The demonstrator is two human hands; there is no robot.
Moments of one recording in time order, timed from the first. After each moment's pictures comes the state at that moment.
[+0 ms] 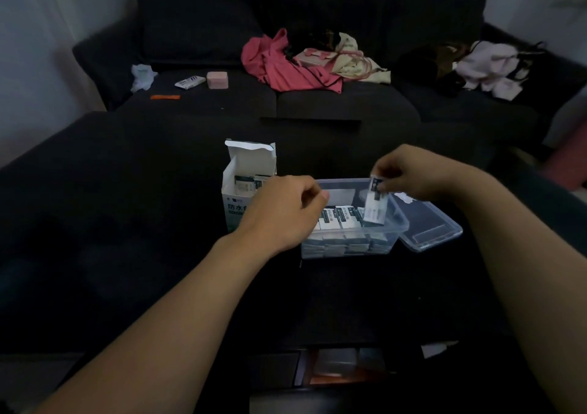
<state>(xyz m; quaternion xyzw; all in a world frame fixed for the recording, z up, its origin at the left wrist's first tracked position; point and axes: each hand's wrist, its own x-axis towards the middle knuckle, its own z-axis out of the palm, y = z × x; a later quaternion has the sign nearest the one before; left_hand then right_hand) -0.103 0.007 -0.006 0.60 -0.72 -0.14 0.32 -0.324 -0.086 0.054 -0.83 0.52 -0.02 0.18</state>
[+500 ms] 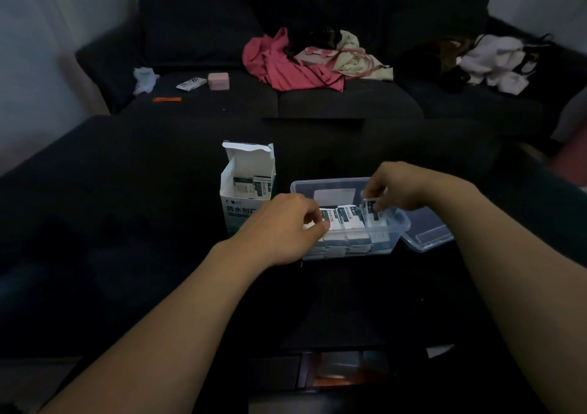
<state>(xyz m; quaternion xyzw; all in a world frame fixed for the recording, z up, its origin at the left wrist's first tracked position) -0.103 0.012 -0.009 0.61 -0.76 -0.14 0.18 -0.312 -0.104 0.023 -0.81 0.56 0.07 0.15</state>
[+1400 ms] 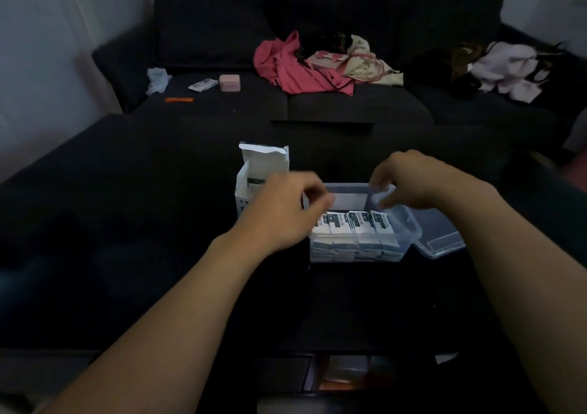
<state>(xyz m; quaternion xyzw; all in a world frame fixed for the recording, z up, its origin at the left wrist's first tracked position) -0.087 0.009 0.003 0.59 -0.72 -0.13 0.33 -0.298 -0.095 0.041 -0.83 0.56 0.04 0.06</state>
